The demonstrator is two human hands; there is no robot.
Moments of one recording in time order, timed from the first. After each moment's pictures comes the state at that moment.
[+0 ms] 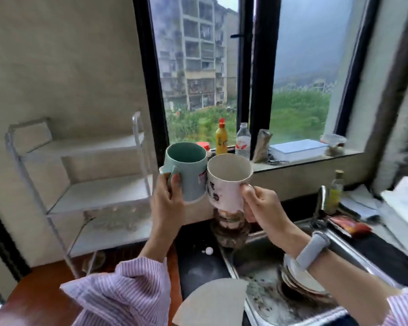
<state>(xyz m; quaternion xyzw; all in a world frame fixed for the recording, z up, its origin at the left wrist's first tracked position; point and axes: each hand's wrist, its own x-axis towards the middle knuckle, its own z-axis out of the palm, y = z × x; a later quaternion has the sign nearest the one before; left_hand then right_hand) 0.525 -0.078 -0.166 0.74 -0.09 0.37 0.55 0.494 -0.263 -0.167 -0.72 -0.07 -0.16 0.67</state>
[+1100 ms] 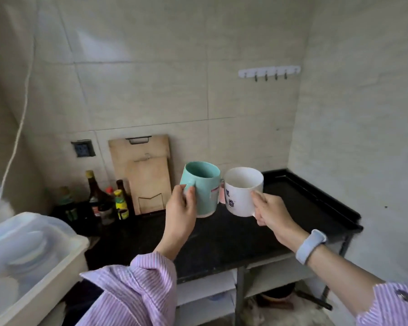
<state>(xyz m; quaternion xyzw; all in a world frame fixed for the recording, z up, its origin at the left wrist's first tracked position) 0.175 -0.987 -0.207 0.47 -0.64 -0.18 0.58 -0.028 -0.977 -0.209 -0.52 0.56 -0.52 0.38</state>
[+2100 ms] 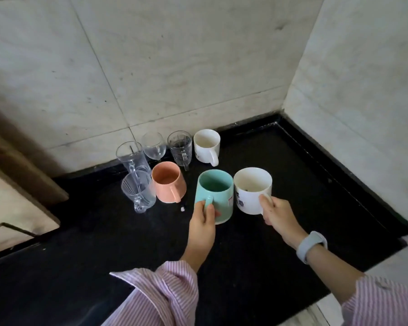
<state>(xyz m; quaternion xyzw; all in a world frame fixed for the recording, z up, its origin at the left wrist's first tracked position) -0.103 -1.401 -0.468 0.56 -0.52 -0.51 0.39 -0.290 -1.388 -0.464 -0.38 0.72 -0.39 0.44</state>
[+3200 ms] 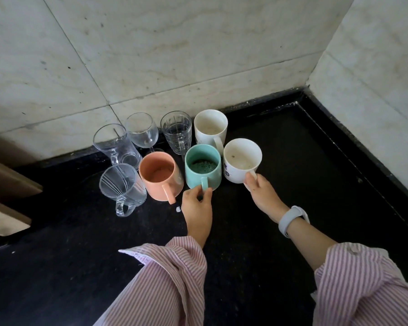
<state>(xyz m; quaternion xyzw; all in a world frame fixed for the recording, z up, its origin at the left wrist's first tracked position) -0.124 -1.484 -0.531 0.69 -0.48 -0.41 0.36 -0.287 -1.494 -0.534 -0.43 0.73 -0.27 0.45</state>
